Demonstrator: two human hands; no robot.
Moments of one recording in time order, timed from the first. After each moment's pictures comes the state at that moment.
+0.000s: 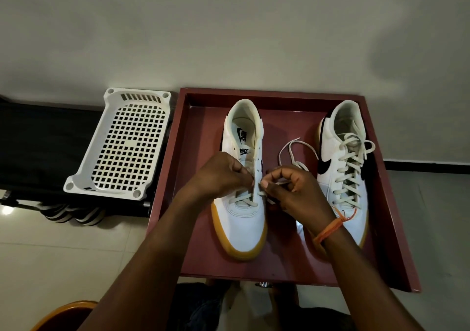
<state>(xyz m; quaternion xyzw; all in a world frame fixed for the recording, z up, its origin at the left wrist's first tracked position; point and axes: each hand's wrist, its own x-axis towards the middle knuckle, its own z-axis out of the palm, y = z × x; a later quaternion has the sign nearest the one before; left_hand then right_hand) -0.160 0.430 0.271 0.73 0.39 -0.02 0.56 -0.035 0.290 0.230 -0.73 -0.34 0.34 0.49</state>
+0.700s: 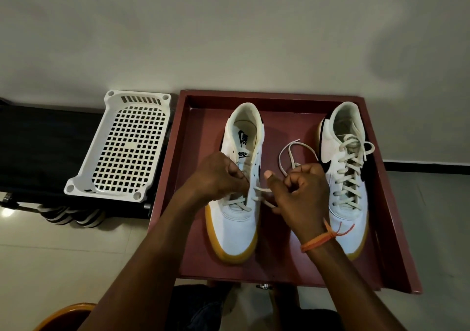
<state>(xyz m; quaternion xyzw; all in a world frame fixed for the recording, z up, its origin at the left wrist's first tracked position) -0.165 0.438 0.266 0.76 0.40 -0.03 0.51 -0.059 0.293 0.245 -0.83 -0.27 0.10 0.47</state>
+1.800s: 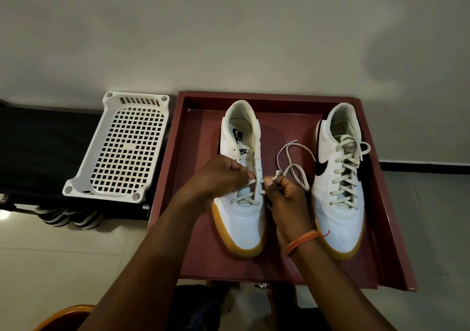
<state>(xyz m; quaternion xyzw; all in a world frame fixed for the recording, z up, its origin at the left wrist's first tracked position) -0.159 0.431 0.268 0.66 0.42 -0.03 0.62 -0.070 0.298 0.205 -0.72 -0.14 0.33 0.59</state>
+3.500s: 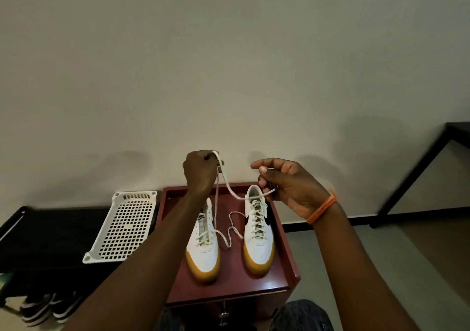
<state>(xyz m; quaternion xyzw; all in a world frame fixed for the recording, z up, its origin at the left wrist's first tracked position) -0.137 0.343 0.519 0.68 0.38 0.39 0.49 -0.052 0.154 0.563 -0.60 -0.32 0.38 0.63</state>
